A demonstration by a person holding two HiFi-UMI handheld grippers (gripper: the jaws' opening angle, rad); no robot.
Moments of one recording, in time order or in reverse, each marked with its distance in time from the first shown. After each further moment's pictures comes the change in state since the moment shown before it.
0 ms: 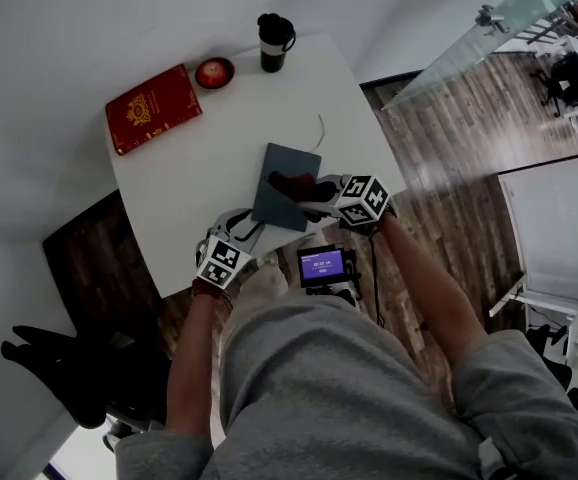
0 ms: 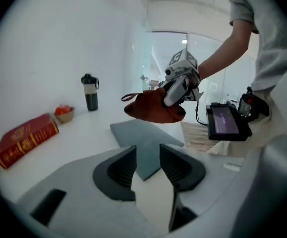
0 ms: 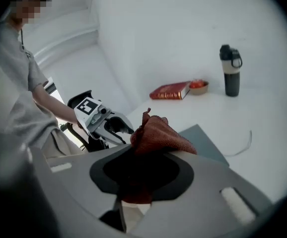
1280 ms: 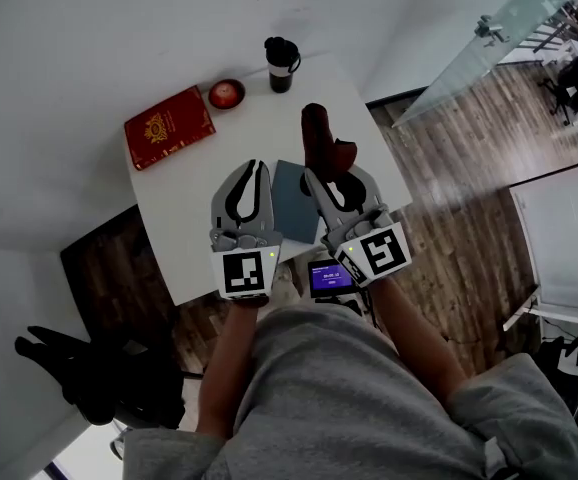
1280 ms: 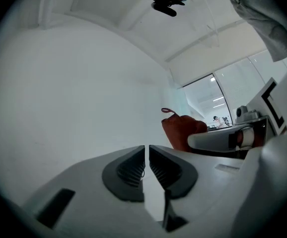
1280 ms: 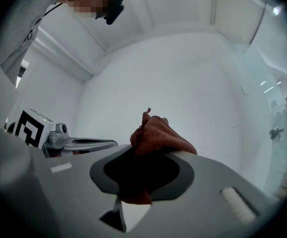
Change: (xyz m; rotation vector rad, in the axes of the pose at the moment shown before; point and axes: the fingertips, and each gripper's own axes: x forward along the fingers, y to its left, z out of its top) left arm -0.146 0.037 0.286 -0.028 -0.688 0.576; right arm -0.157 0.087 0.210 -0.234 -0.833 -0.673
